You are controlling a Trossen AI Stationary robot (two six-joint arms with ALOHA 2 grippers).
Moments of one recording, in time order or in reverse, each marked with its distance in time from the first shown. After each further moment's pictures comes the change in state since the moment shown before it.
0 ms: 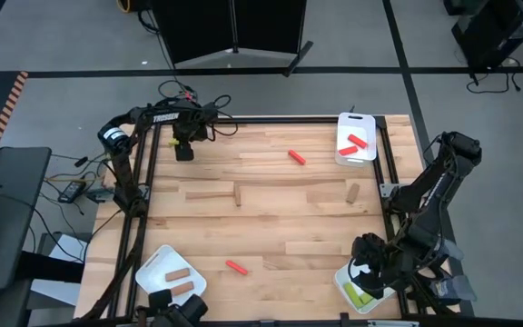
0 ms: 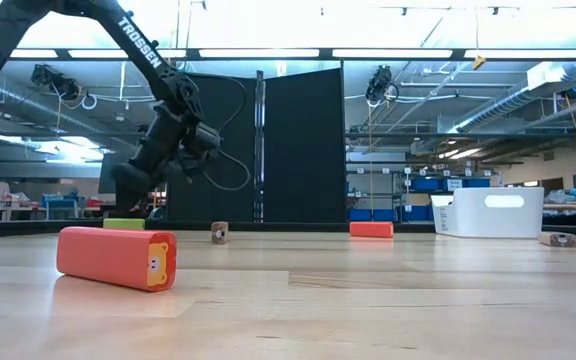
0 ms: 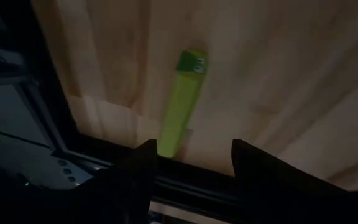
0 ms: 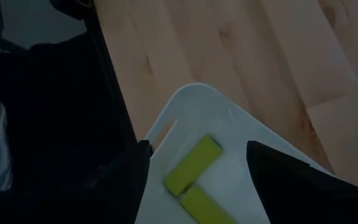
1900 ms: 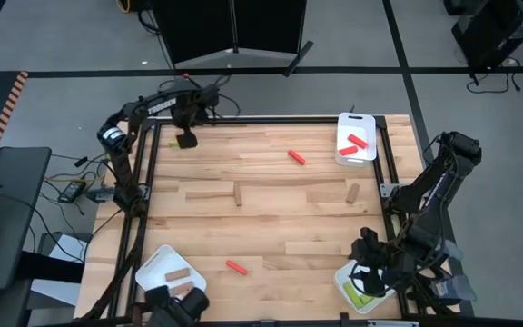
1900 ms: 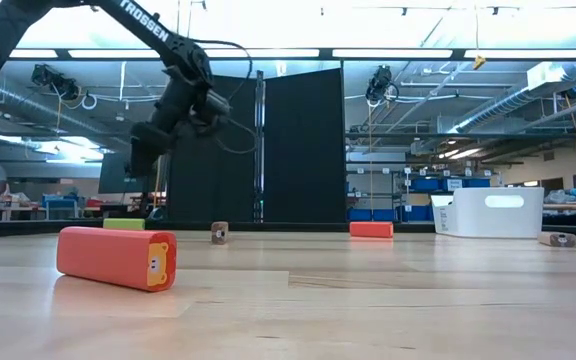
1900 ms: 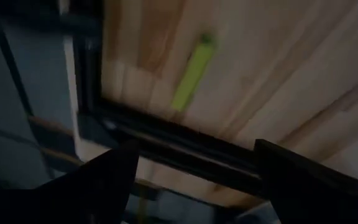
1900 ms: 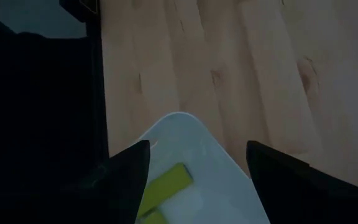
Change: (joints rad) left arm 0.012 -0.003 0.308 -0.332 0.083 -0.112; right arm 0.010 0.000 0.000 -0.017 0.129 -0.248
